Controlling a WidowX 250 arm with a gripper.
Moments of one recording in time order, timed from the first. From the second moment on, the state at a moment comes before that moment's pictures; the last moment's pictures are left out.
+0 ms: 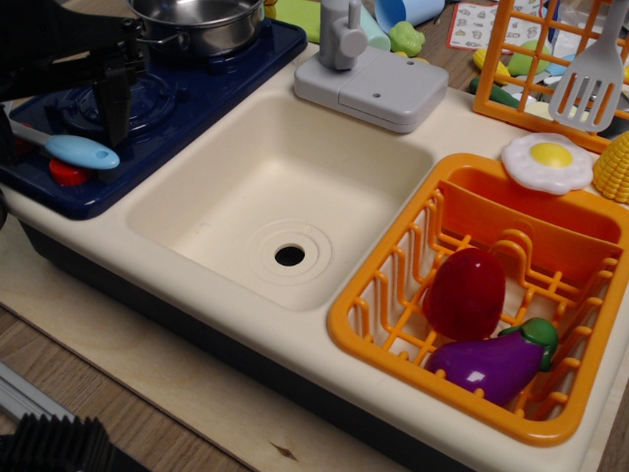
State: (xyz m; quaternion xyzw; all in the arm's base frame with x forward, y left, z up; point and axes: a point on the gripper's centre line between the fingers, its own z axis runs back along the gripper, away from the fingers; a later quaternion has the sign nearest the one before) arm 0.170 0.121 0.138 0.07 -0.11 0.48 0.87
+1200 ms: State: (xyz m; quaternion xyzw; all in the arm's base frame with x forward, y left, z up) arm 0.166 0.115 0.139 0.09 -0.12 0.46 0.87
